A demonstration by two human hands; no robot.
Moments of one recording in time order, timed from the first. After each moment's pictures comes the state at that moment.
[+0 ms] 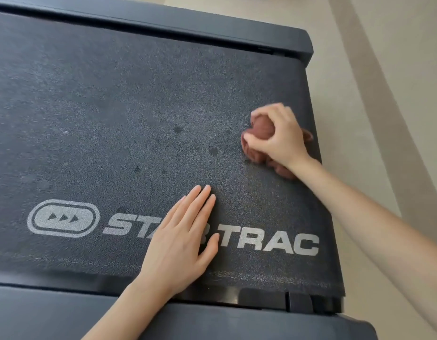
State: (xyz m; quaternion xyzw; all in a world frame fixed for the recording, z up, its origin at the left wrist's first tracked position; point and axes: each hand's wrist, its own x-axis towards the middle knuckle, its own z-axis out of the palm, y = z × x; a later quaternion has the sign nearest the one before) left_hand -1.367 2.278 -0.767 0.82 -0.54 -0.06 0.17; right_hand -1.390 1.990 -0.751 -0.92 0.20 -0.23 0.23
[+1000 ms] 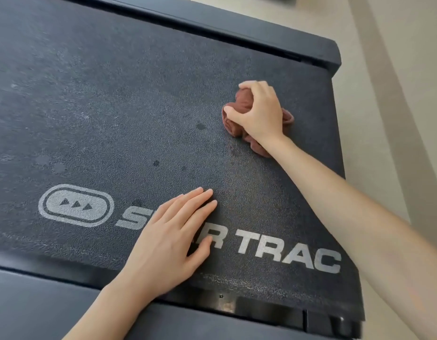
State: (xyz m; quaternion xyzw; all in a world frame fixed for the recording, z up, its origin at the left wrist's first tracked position) left_hand -1.341 2.302 -0.765 0.81 -0.54 -0.07 0.22; right_hand -1.293 2.021 -0.753 -0.92 0.22 -0.24 0.22
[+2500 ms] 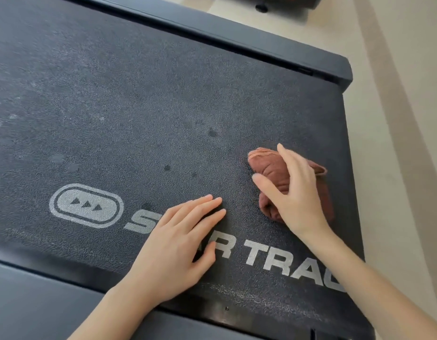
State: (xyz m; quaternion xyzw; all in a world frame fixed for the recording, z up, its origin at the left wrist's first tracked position) left_hand -1.338 2.304 -0.766 0.80 -0.53 -0.07 0.26; right_hand -1.415 2.085 -0.751 -0.90 0.26 -0.19 0.29
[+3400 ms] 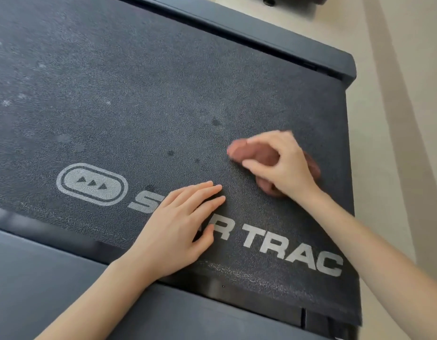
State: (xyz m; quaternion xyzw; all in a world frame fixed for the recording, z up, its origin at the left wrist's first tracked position) left_hand -1.340 2.305 -0.764 0.80 -0.54 -0.06 0.23; right_hand -1.383 2.061 -0.743 -0.94 0.08 -0.17 0.28
